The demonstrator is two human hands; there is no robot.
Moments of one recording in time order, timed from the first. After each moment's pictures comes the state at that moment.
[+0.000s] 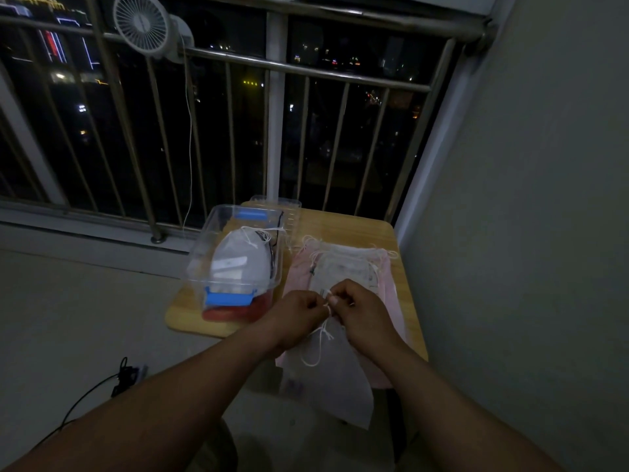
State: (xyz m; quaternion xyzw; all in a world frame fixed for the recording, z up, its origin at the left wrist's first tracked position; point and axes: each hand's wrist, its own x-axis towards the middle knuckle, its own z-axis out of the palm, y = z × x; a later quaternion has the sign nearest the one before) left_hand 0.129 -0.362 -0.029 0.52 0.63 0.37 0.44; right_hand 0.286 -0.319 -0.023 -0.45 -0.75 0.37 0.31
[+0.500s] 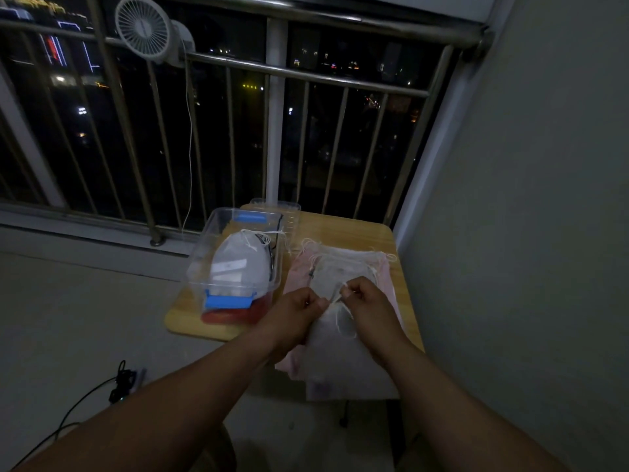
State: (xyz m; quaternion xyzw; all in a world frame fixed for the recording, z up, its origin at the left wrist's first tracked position) left_hand 0.133 -0.369 -0.020 0.46 0.61 0.43 0.49; right_hand 0.289 -0.317 -0.012 -0.50 -0.66 0.43 0.35
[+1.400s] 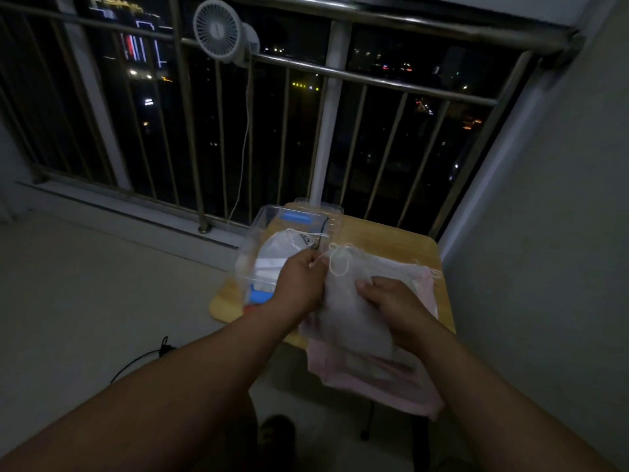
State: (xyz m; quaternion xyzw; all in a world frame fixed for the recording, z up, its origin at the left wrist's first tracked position) left_hand 0.086 -0.356 0.011 0.39 0.67 0.55 0.30; right_hand 0.255 -0.287 0.007 -0.48 -0.64 0.54 0.26
